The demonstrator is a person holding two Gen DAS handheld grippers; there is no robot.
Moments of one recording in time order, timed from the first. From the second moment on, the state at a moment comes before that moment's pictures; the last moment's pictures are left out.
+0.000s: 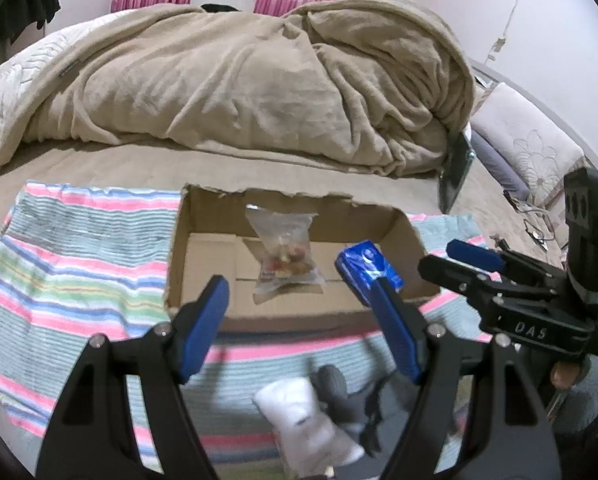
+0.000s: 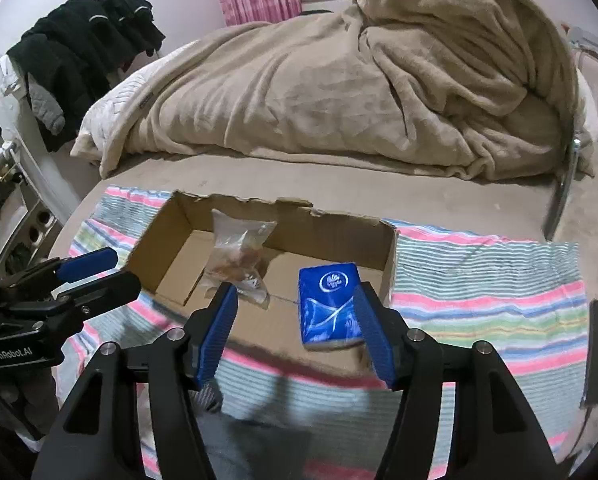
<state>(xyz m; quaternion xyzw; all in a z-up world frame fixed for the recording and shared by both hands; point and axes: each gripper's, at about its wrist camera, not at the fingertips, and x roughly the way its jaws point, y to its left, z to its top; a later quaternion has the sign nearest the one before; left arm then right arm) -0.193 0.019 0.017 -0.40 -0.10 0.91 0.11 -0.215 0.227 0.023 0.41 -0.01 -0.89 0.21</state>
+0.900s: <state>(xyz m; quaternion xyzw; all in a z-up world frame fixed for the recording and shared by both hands) -0.107 0.012 0.004 -0.42 -0.09 0.90 0.10 -0.125 0.245 0.024 0.42 -0.01 -0.89 0.19</state>
